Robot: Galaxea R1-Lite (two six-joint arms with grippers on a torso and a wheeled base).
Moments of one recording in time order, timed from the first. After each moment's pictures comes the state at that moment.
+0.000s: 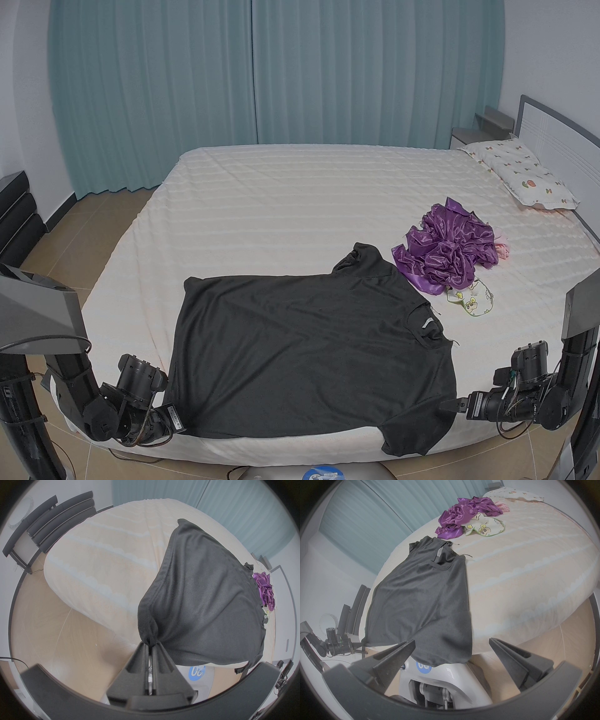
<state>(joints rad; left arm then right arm) -0.29 2.09 -0.24 -0.71 0.11 -0.75 0.11 2.16 -0.02 -1.24 0.23 0.37</state>
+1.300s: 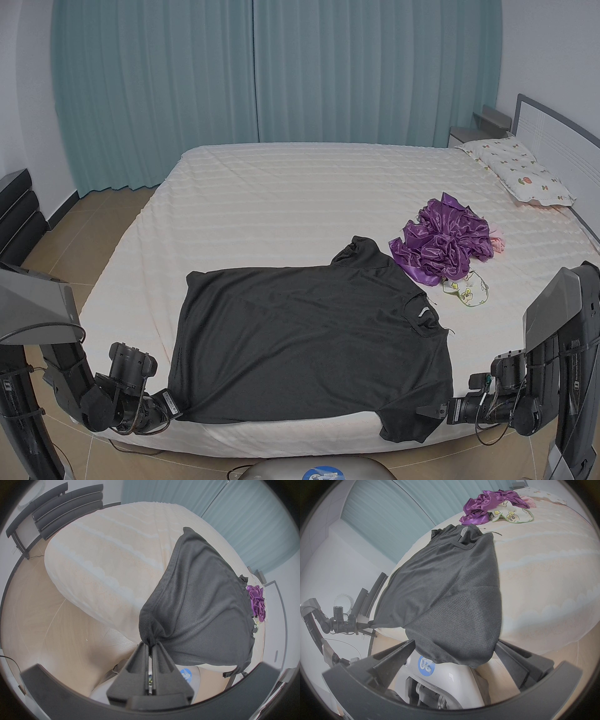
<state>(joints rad) -0.21 2.10 -0.27 -0.77 0.03 -0.78 0.12 2.48 -0.10 -1.55 0.42 0.28</state>
